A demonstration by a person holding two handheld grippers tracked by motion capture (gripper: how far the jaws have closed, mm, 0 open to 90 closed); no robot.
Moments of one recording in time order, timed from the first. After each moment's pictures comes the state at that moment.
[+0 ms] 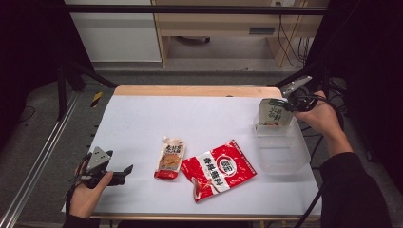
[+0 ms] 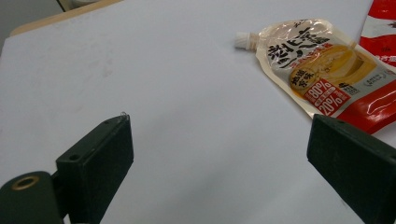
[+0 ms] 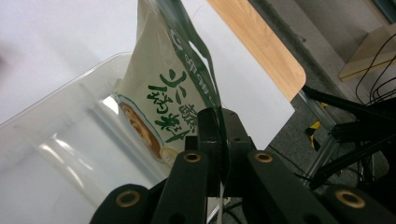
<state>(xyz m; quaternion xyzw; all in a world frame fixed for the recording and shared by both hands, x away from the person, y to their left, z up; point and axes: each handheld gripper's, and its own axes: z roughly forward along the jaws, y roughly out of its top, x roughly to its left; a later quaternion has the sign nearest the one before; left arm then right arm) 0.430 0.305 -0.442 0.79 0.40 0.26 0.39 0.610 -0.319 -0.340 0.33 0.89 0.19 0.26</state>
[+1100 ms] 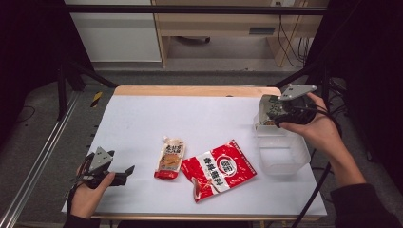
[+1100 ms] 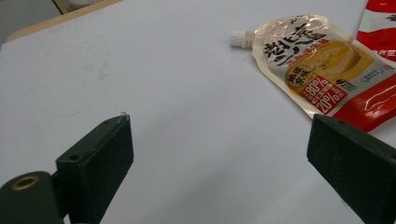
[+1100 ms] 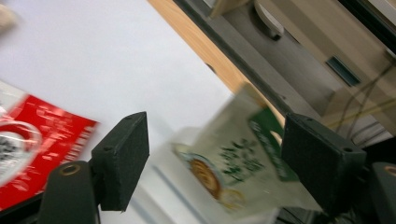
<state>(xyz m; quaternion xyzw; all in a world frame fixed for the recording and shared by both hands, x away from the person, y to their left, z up) 0.430 0.301 -0.442 0.79 0.39 0.27 0.38 0.529 -0.262 -0.295 0.29 0.85 0.29 0.33</state>
